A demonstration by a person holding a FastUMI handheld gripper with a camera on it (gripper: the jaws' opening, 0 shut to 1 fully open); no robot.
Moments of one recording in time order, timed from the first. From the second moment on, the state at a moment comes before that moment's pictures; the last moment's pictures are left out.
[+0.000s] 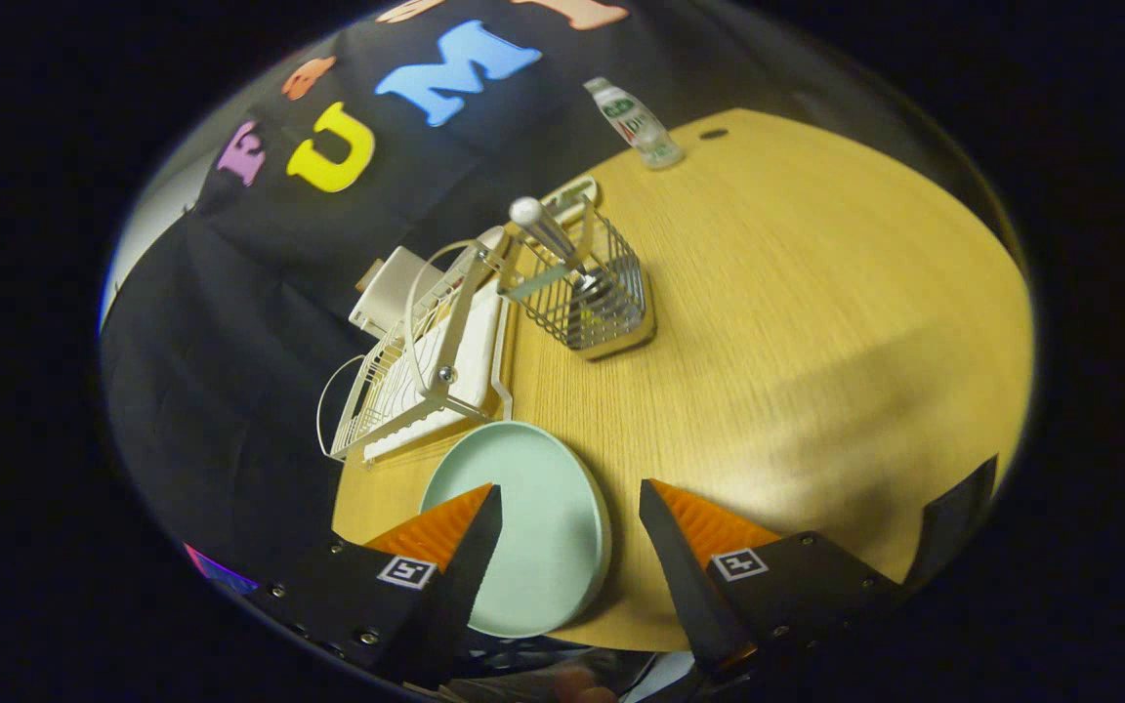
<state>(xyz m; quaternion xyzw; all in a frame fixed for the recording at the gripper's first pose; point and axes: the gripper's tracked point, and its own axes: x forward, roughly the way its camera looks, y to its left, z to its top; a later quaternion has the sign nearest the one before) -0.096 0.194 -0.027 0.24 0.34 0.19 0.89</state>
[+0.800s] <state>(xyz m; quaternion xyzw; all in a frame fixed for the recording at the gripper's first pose) 0.008 0.147 0.056 0.00 -0.04 0.14 0.99</state>
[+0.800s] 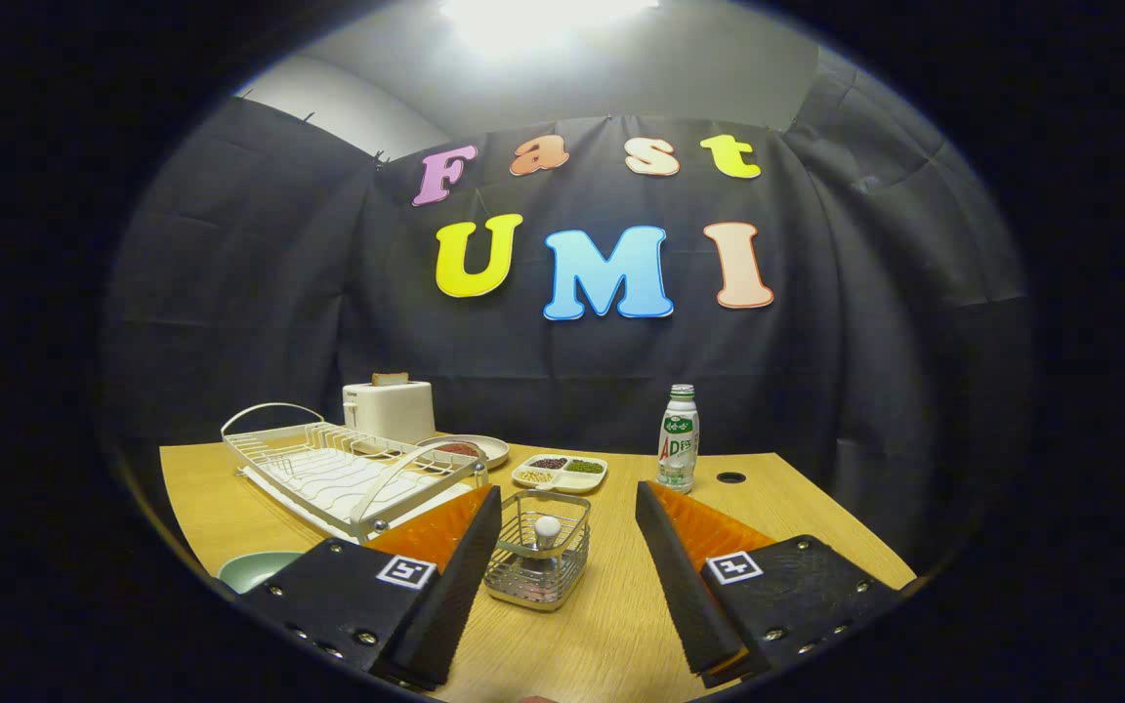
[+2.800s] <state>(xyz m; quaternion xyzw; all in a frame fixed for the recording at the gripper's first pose) 0.009 0.161 0.144 -0.02 -0.01 0.13 0.99</state>
